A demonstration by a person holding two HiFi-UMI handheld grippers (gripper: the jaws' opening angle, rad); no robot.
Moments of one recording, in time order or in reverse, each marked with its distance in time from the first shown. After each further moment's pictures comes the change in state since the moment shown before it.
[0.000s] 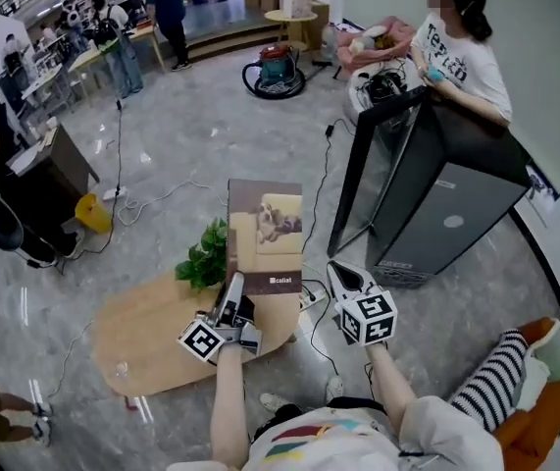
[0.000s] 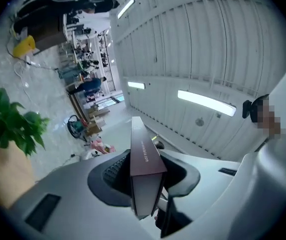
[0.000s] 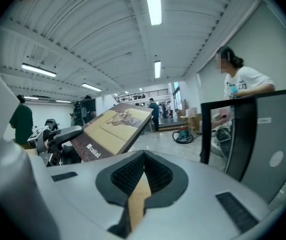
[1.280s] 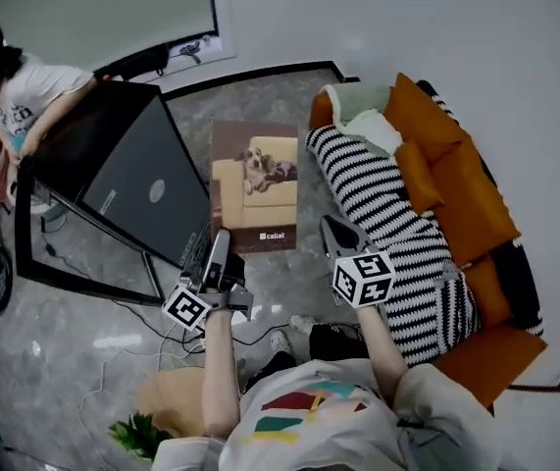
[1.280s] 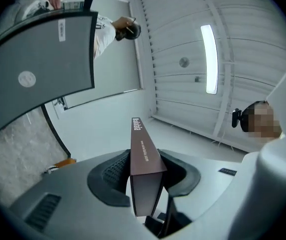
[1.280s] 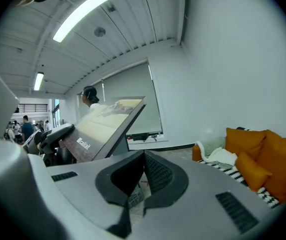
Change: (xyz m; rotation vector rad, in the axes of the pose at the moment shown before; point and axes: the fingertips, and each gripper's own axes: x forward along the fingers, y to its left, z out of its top) left arm 0.166 -0.247 -0.483 -0.601 1.085 -0.748; right arm -0.484 -0.183 -0.104 0.409 -0.225 -1.424
